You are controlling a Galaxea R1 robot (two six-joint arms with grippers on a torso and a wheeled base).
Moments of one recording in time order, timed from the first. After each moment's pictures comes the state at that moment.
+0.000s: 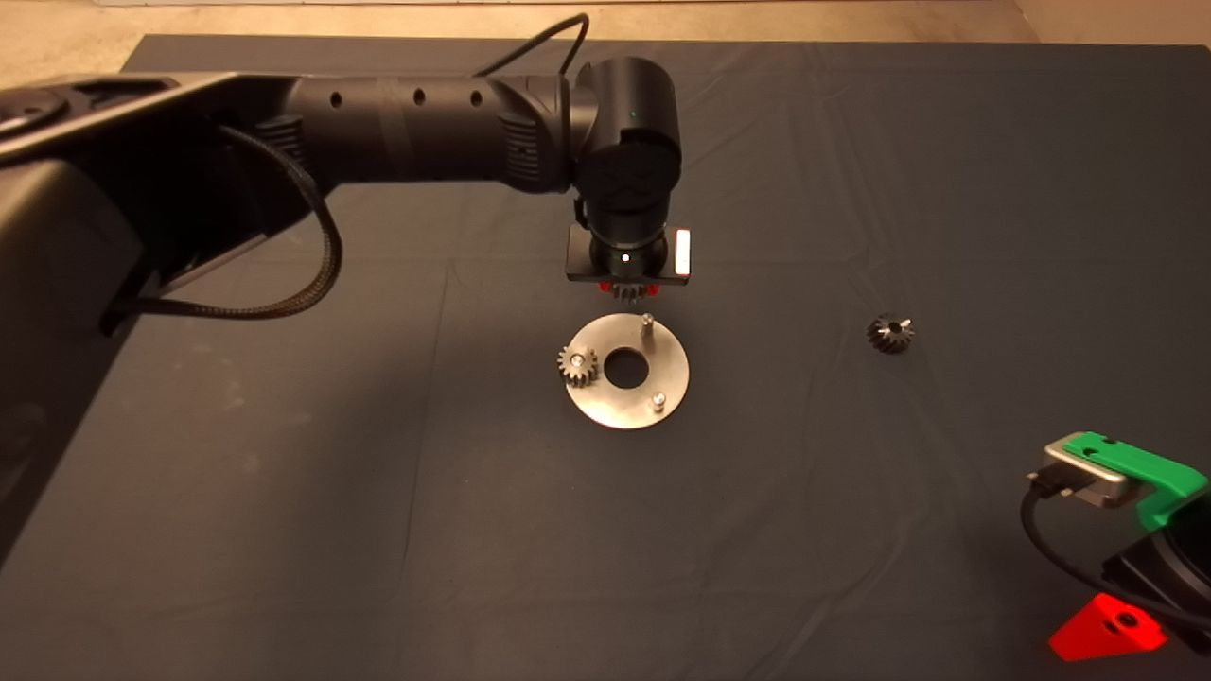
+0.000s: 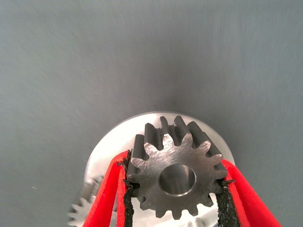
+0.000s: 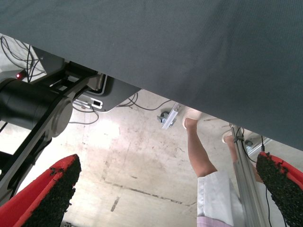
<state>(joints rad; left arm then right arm) -0.44 2.94 -1.39 0.49 1.44 -1.51 0.42 1.90 -0.42 0.09 -1.53 1.15</state>
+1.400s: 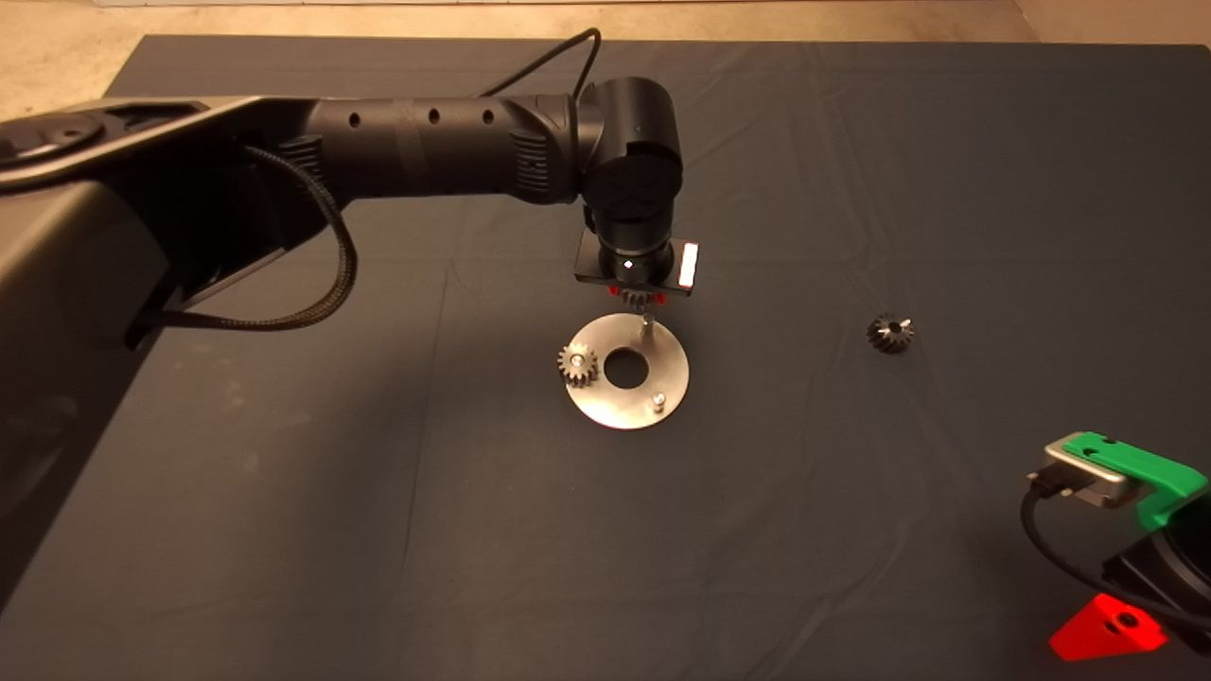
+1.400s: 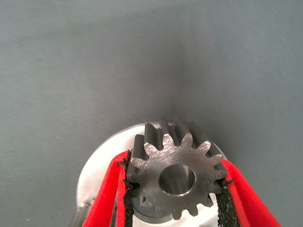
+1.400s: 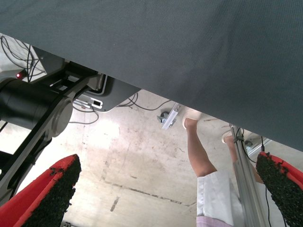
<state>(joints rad) -0.43 2.96 -1.44 0.47 1.37 -1.31 0.42 1.90 -0.42 0.09 -1.53 1.15</state>
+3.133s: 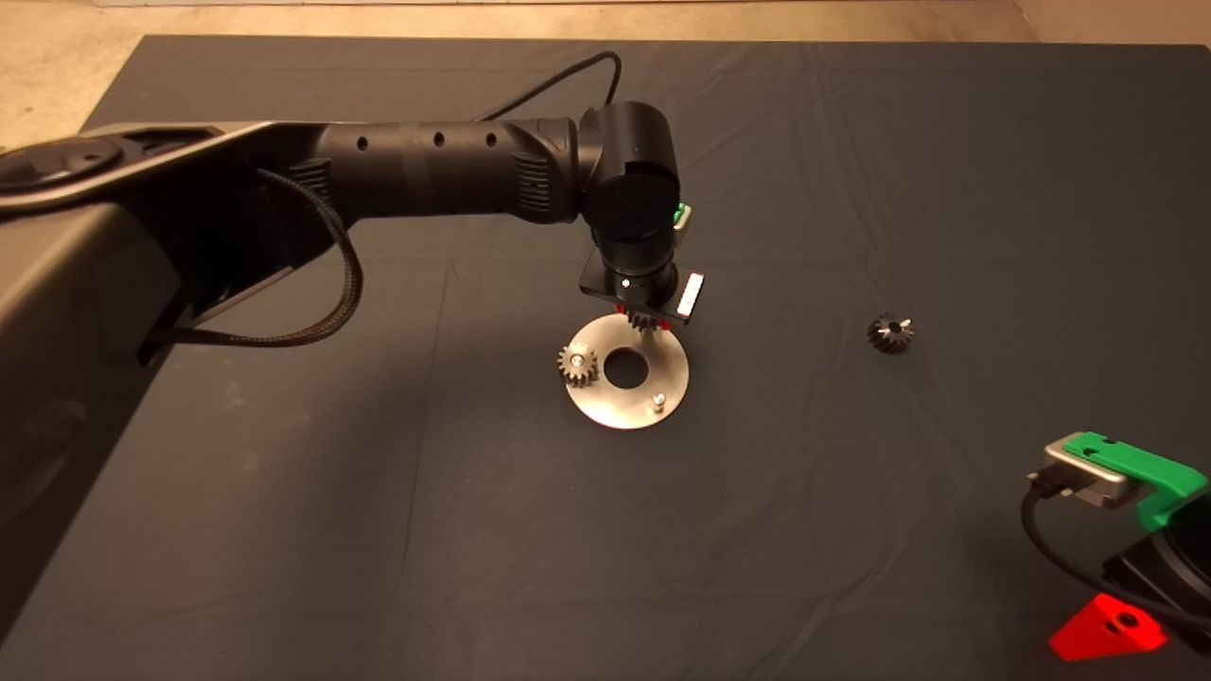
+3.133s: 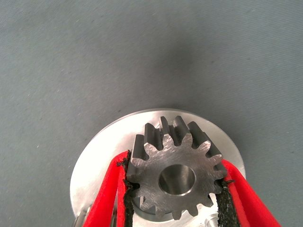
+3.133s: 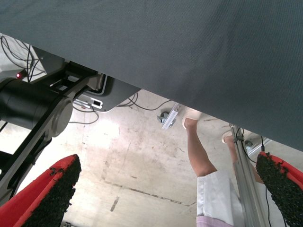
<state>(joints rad) -0.40 2.96 -1.44 0.45 1.35 -1.12 0.42 1.90 -0.42 0.09 -1.53 1.15</state>
